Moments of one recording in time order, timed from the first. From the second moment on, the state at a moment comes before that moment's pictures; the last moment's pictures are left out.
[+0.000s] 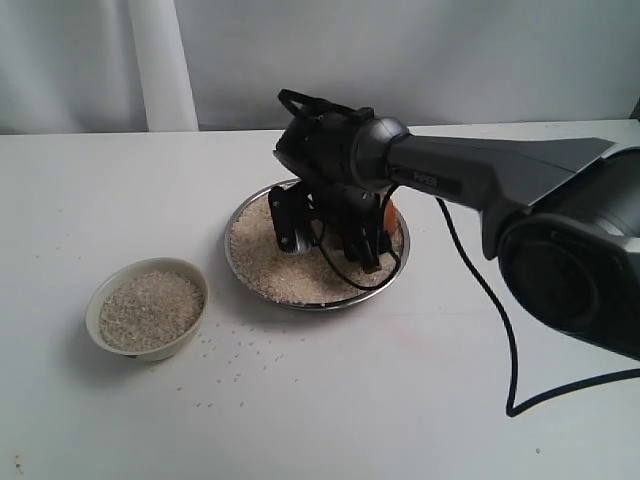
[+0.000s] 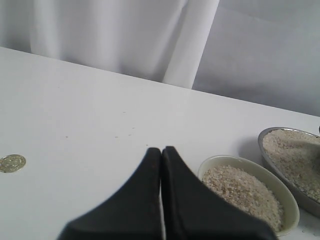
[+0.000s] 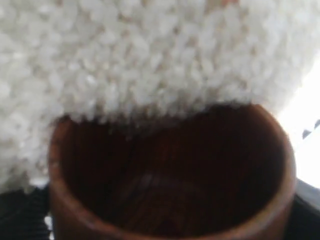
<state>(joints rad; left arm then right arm) 0.04 0.00 0.00 0.02 0.28 -0.25 0.66 2.45 -1.99 -0.57 1.09 -0.84</state>
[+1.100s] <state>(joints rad) 0.04 0.00 0.00 0.02 0.28 -0.25 0.67 2.46 -2.00 -0.28 0.91 -0.79</state>
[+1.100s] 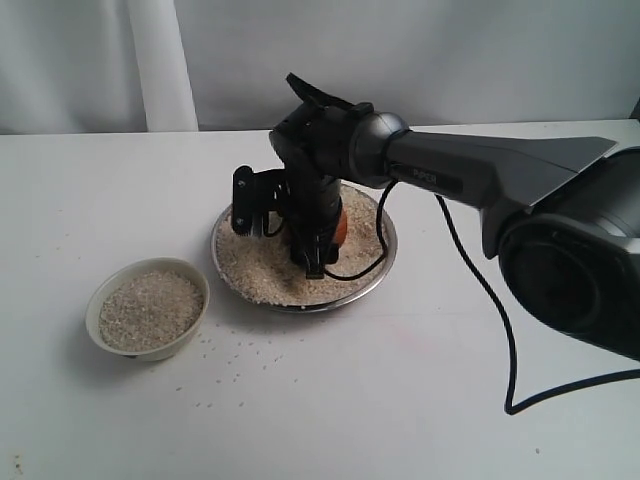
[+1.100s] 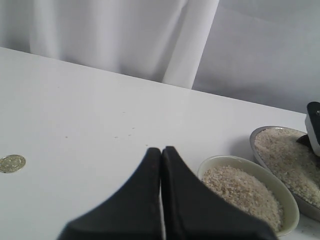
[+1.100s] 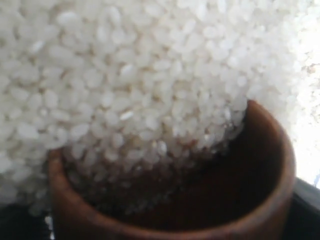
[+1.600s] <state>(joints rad) 0.04 0.00 0.00 0.02 0.28 -0.25 0.61 2.45 -2.00 -0.04 0.90 -0.75</state>
